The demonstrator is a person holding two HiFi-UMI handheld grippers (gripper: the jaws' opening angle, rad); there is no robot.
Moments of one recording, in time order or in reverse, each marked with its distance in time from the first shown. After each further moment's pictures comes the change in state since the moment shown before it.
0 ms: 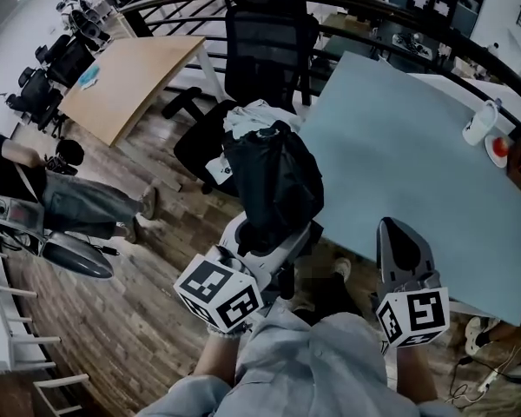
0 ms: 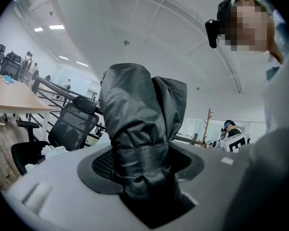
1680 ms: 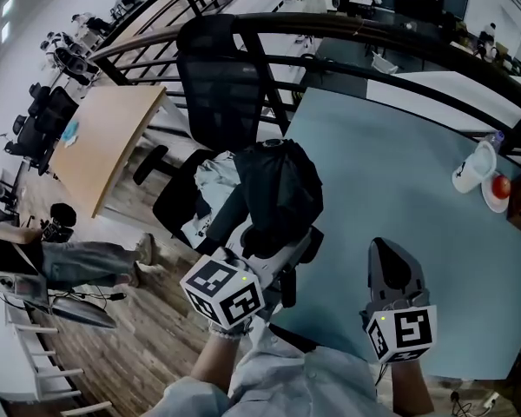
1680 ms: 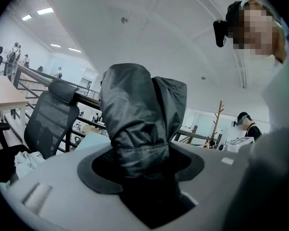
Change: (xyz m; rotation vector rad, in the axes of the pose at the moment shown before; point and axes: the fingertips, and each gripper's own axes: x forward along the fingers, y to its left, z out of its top) left arm 0.300 0.039 0.025 0.000 0.148 -0.042; right arm 0.138 -0.227 0.001 0.109 0.039 -0.046
